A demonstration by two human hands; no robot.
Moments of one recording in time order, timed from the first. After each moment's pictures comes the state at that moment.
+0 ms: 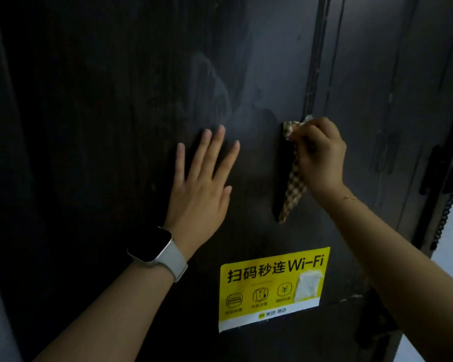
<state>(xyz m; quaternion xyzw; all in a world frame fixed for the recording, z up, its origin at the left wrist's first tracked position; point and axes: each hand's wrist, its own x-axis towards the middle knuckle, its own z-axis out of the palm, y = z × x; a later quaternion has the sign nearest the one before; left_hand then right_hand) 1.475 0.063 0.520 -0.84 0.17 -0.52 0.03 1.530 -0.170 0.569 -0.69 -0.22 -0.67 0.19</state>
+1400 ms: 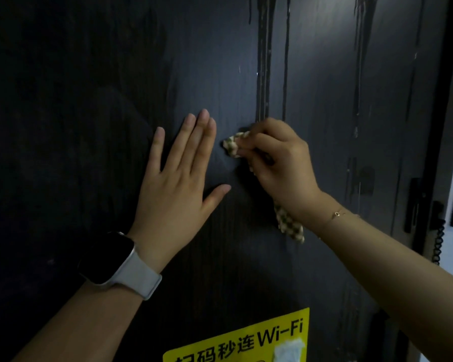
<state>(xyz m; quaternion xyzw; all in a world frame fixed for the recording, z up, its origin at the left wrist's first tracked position) 1.525 -0.002 0.592 -0.79 0.16 -0.58 0.08 1.541 -0.192 0.627 -0.68 -0.36 -0.62 0.13</state>
